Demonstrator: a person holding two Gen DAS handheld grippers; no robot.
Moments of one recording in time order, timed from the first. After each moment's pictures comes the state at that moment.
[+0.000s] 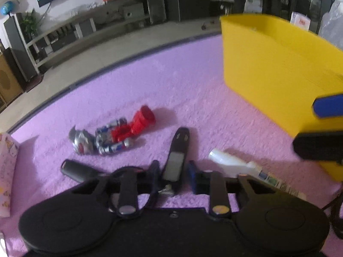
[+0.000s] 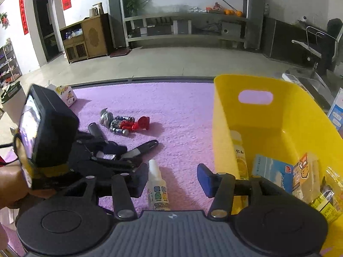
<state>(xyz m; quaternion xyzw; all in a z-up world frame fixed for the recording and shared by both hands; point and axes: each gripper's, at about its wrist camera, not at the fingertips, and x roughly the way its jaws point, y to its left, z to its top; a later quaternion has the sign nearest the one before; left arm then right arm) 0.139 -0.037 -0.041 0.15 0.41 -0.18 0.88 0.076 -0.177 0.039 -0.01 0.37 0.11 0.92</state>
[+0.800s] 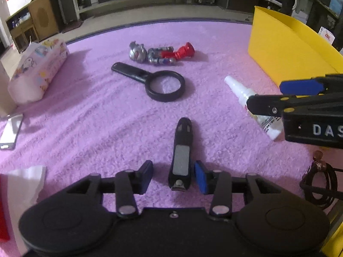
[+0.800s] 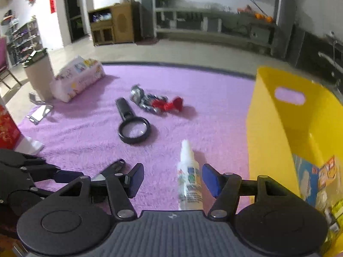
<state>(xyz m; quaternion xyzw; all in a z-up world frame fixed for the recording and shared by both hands) 0.035 0.015 -0.030 0.04 0.48 -0.07 0.87 0.061 -0.145 0.013 -0.06 0.38 0.17 0.91</state>
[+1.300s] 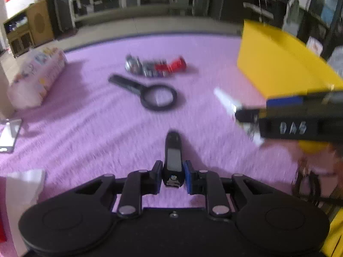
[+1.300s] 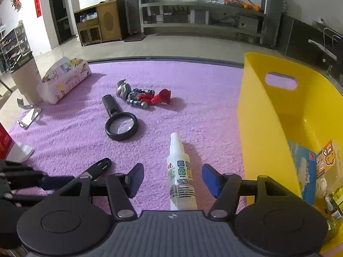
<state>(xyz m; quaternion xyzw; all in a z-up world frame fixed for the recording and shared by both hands) 0.019 0.019 -0.011 0.01 0.44 -0.09 0.89 0.063 -0.151 0.007 -0.04 0.39 0.15 0.91</state>
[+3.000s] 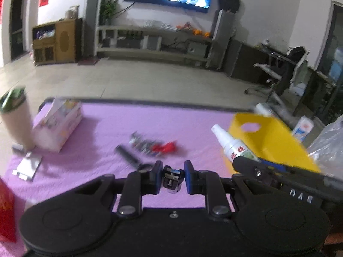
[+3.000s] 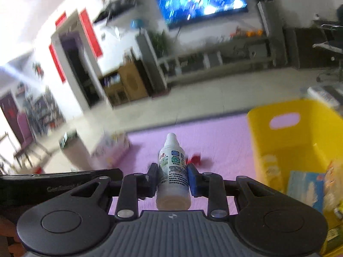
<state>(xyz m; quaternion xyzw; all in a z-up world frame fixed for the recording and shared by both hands) 0.019 -0.004 0.108 -0.07 0.33 -0.06 0.94 0.030 -0.206 0.090 0.13 0.26 0.22 0.93</state>
